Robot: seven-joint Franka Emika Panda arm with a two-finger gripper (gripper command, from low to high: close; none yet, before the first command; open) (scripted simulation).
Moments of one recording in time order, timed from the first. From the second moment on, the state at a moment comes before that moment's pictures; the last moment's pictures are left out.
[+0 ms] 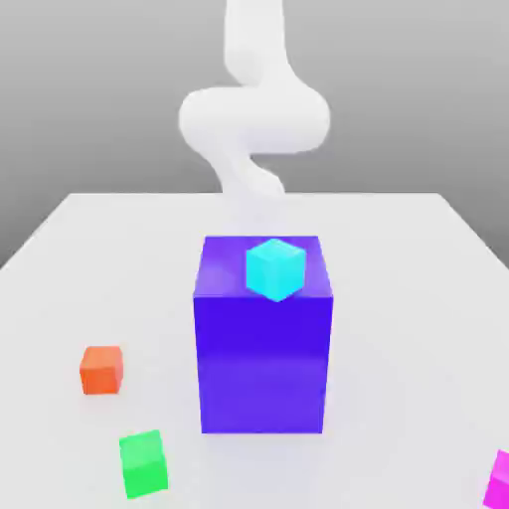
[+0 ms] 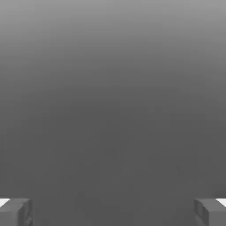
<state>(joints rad) 0.02 -0.71 0.02 -2.29 -0.01 2.32 0.77</state>
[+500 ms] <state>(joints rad) 0.15 -0.16 0.13 -2.23 -0.06 2.45 0.60</state>
